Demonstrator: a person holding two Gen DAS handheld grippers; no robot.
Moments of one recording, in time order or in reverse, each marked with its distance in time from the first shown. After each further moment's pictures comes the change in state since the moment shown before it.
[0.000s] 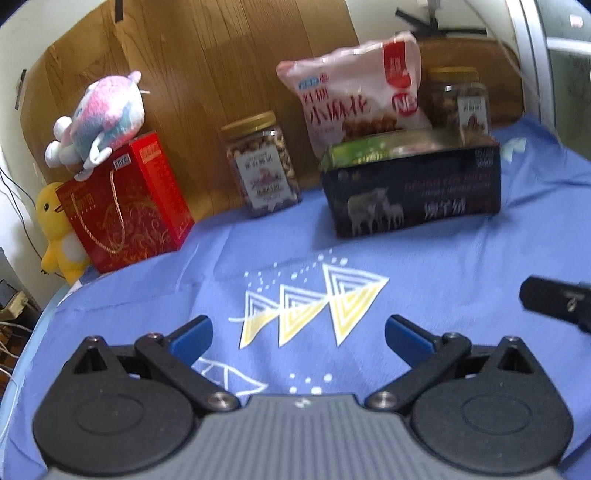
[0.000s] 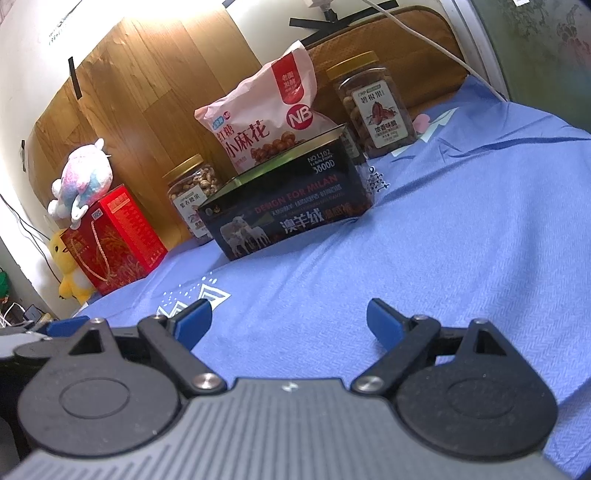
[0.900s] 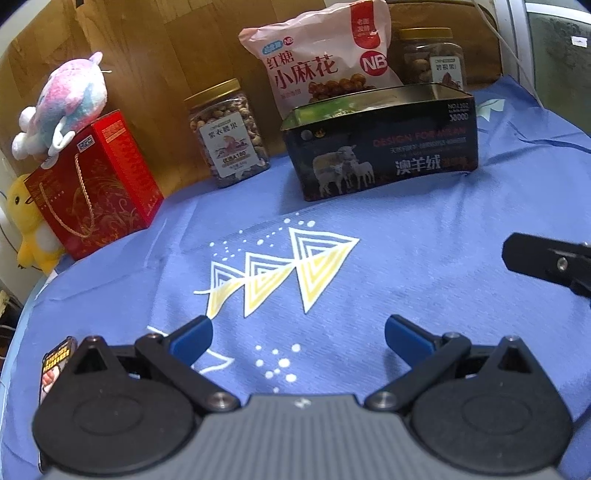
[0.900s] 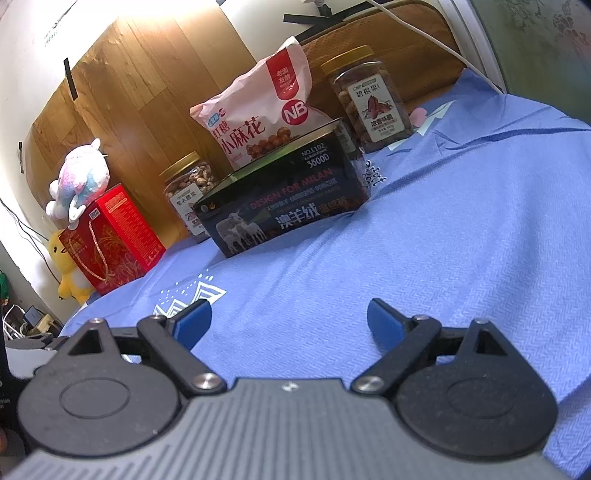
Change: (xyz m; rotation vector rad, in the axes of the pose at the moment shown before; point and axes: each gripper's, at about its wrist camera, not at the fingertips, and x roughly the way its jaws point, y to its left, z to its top) left arm 0.012 -0.014 -0.005 0.062 0.097 -0.080; right arm 0.002 -0.003 -0.002 0.013 0.006 -0.002
